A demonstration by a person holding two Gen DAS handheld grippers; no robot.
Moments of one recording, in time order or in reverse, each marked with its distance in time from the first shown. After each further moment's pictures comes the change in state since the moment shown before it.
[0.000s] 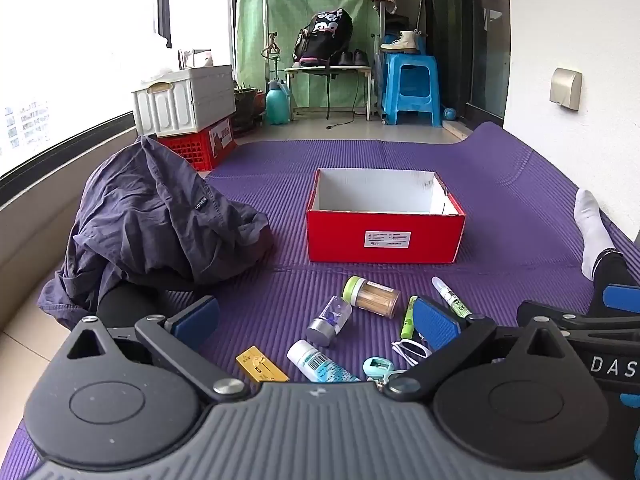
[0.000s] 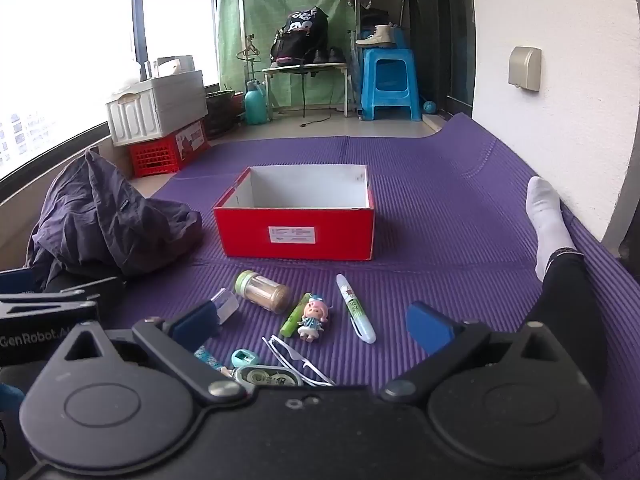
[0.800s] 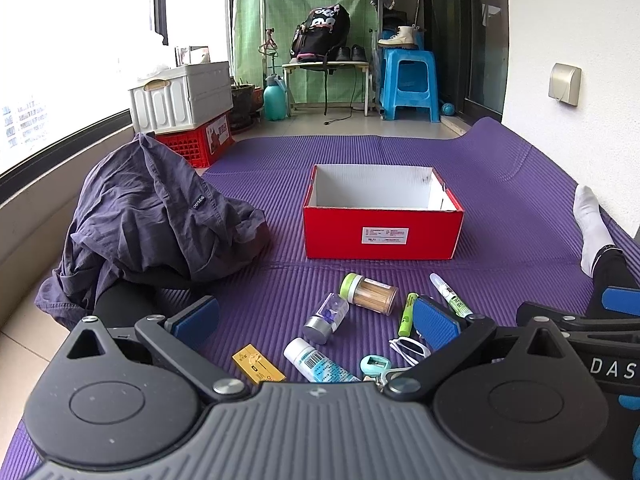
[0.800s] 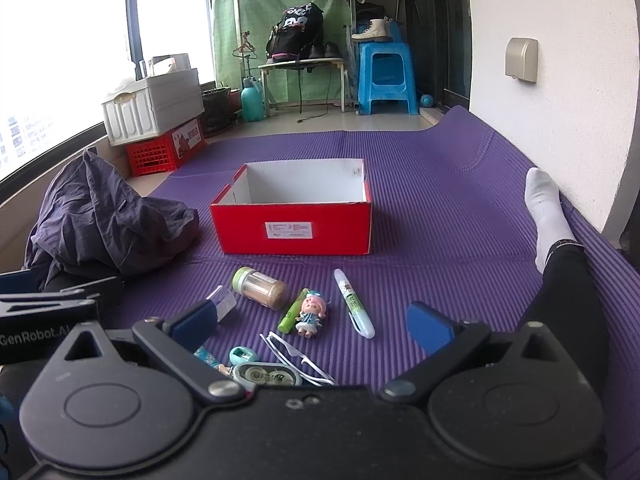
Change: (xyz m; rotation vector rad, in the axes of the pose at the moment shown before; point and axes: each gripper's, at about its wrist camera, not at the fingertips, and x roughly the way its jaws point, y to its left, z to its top) left arm 0.000 0.000 0.002 -0.006 0.011 -0.007; right arm 0.000 -0.002 0.000 0.009 0.010 -0.002
